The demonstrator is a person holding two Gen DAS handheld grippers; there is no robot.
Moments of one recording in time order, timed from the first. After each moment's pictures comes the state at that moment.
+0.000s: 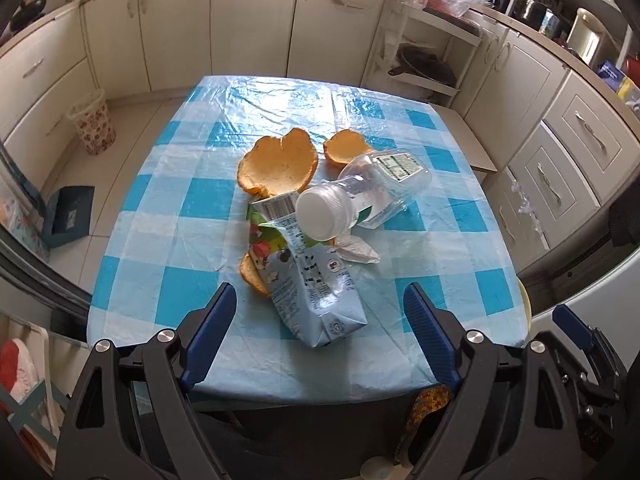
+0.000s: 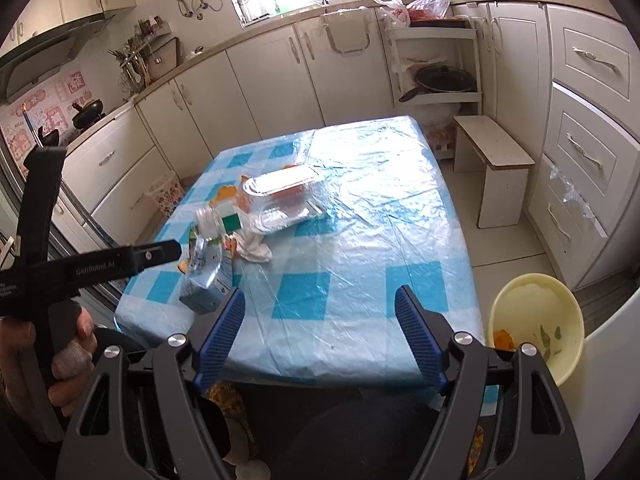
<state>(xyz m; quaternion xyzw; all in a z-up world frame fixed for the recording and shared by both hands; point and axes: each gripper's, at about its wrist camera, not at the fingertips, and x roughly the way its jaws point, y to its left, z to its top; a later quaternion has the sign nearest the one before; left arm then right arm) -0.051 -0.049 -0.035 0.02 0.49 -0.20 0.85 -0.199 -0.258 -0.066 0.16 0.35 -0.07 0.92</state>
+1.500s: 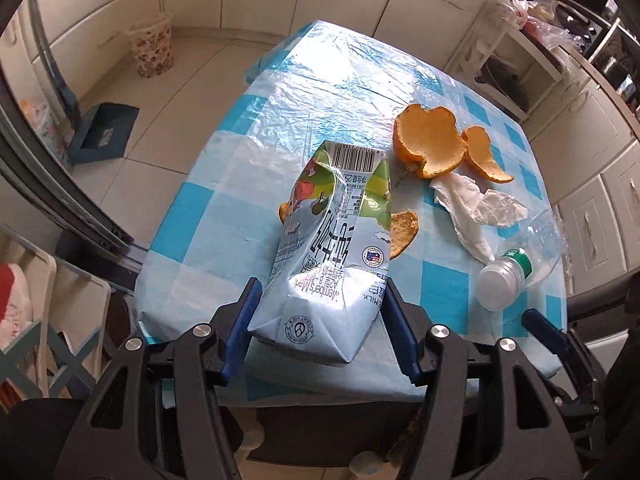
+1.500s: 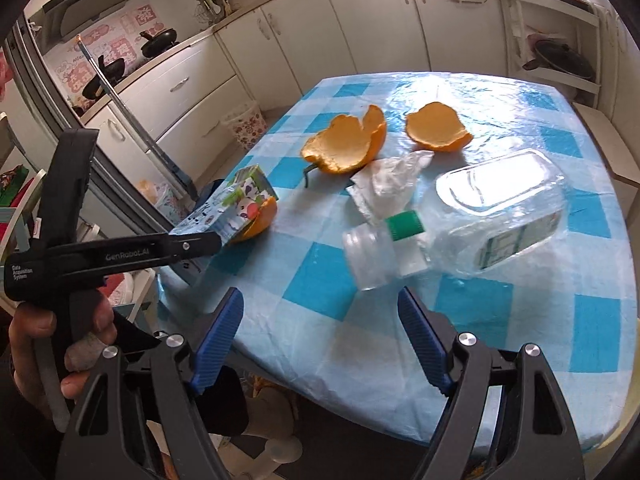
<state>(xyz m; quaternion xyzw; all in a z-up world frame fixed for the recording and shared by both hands) -0.018 0.051 -0.087 -0.08 0.55 -0.11 0.82 -0.107 -0.177 -0.114 0.14 0.43 0.12 0.88</state>
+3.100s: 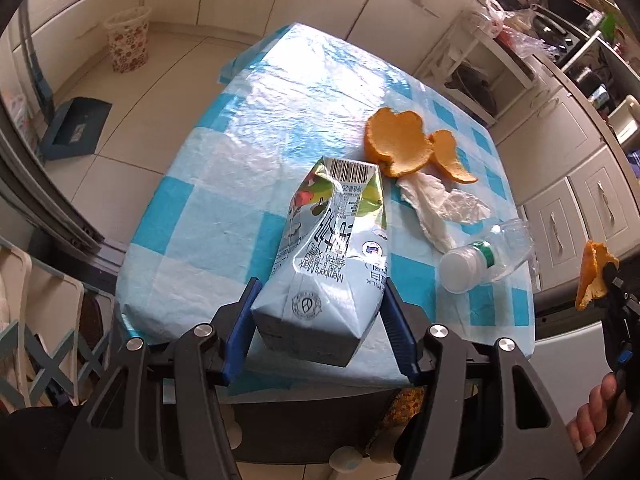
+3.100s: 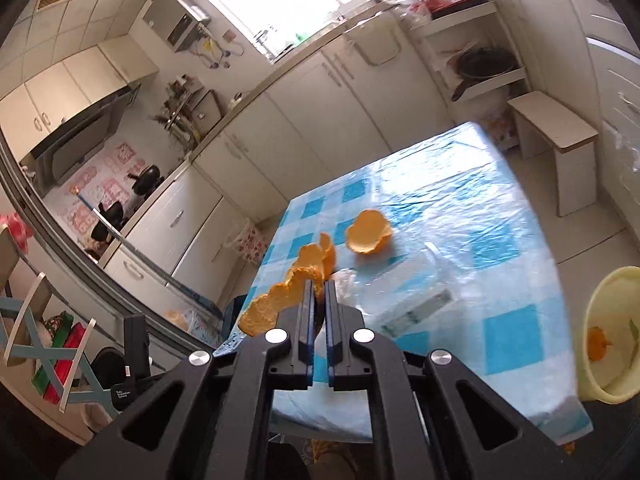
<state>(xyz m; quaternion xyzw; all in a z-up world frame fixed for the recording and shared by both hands) -0.031 0.057 -0.078 -0.10 0.53 -0.18 0.82 -0.176 -0.297 -0.048 0.31 0.28 0.03 0.91</state>
